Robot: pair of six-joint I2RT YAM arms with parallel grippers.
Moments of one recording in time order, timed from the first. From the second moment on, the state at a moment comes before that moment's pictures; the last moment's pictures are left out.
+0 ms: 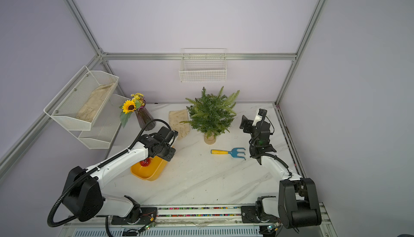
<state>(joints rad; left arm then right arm) -0.57 1.40 1.04 -0.86 -0.19 -0.04 0.06 1.27 0.67 0.41 0.05 0.25</state>
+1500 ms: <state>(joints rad) -1.33 1.78 1.30 -0.83 -0.19 0.19 0.06 1.22 0.67 0.35 0.01 0.20</state>
